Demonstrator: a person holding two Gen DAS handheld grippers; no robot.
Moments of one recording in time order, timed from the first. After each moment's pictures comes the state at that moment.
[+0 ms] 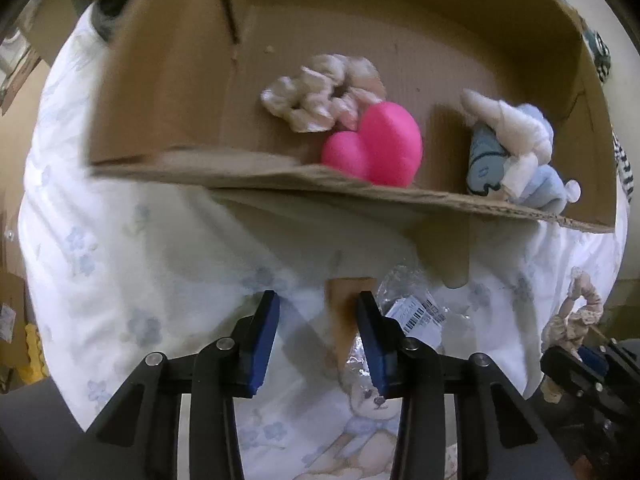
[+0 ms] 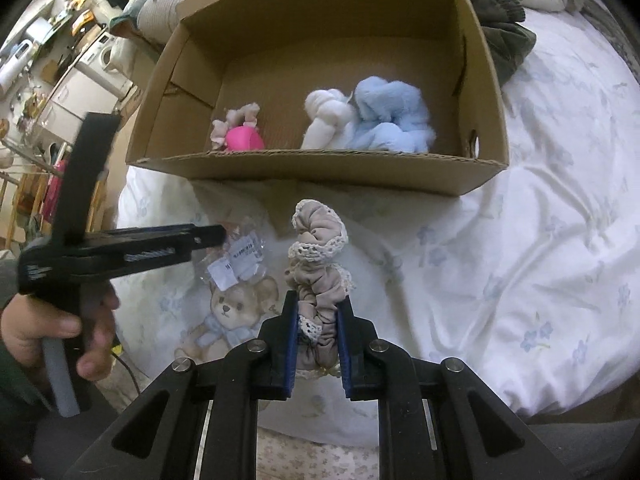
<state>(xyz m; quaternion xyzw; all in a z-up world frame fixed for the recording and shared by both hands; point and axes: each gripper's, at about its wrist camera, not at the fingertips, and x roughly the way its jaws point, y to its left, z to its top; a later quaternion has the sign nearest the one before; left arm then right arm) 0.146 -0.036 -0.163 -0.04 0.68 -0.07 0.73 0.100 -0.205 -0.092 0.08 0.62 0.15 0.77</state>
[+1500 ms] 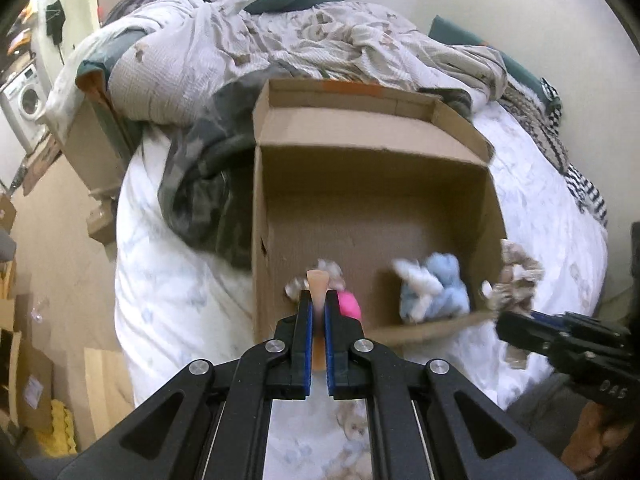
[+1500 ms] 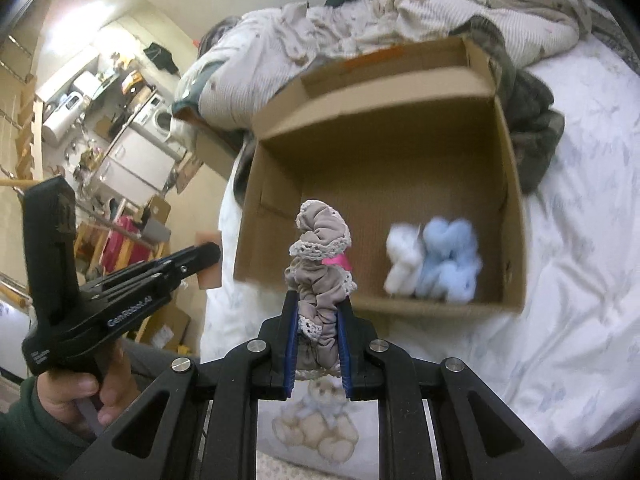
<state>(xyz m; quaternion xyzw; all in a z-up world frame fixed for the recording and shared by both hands) 0.164 -0.021 0.003 -0.01 0.51 -0.08 0.86 0.135 -0.229 -0.009 0.18 0.51 0.21 0.82</state>
